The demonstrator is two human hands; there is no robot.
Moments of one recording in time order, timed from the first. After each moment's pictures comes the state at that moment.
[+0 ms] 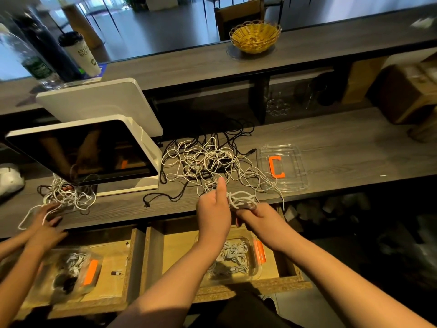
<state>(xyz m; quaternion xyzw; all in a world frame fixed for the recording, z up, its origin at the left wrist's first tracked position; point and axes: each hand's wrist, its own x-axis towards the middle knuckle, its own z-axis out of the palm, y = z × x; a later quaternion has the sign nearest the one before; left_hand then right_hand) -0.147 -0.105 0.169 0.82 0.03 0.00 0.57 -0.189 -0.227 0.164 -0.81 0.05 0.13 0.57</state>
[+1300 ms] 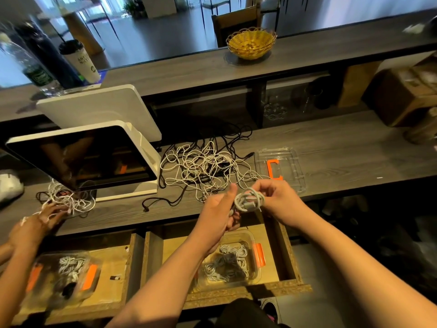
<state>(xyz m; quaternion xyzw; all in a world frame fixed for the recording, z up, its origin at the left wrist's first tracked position) -0.150 -0.096 0.196 0.70 -0.03 -0.26 0.66 -0.162 -0.272 0.181 -0.76 -0.02 0.07 0.64</state>
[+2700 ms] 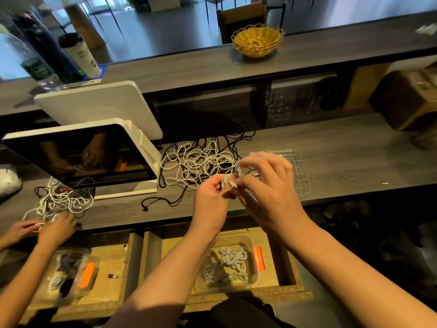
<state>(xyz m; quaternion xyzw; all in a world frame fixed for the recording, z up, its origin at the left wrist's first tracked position) -0.128 -0.107 0.205 0.72 0.00 -0.12 0.69 -0.158 -0.243 0.207 -0.90 -0.17 -0.34 0.21</state>
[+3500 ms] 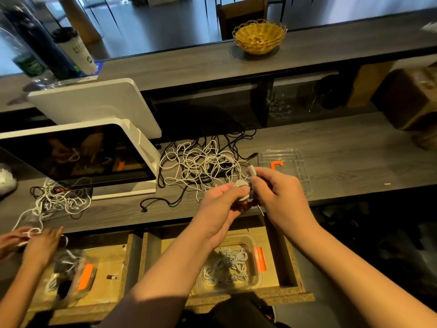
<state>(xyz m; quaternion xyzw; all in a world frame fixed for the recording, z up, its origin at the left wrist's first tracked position) -0.114 -0.107 0.206 0.53 0.08 -0.32 0.78 -0.150 -0.244 0.218 -0.86 0.05 -0.11 0.49</state>
